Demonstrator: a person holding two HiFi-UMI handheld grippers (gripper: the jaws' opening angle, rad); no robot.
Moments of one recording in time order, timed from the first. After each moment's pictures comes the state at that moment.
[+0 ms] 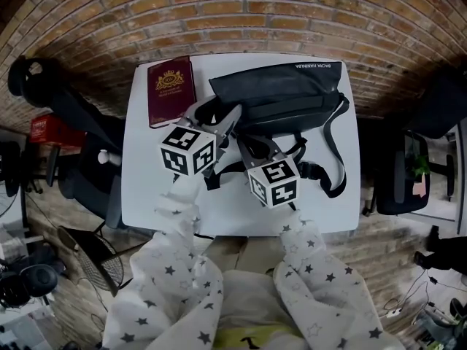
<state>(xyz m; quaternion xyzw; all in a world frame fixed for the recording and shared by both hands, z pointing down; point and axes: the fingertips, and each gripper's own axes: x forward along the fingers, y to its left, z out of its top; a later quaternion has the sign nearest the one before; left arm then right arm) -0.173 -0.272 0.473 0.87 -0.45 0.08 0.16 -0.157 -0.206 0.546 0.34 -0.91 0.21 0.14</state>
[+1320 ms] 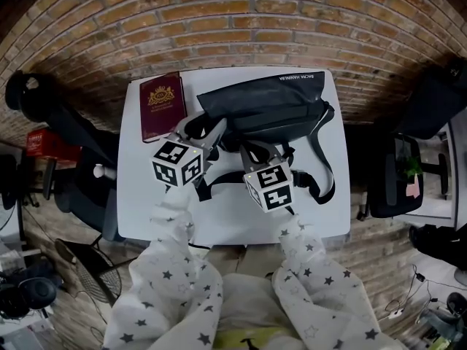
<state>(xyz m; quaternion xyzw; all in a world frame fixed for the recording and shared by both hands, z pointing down) -0.174 -0.271 0.477 0.88 -0.44 0.08 0.15 -0.124 -0.223 0.541 0.38 -0.89 0.15 0.20</state>
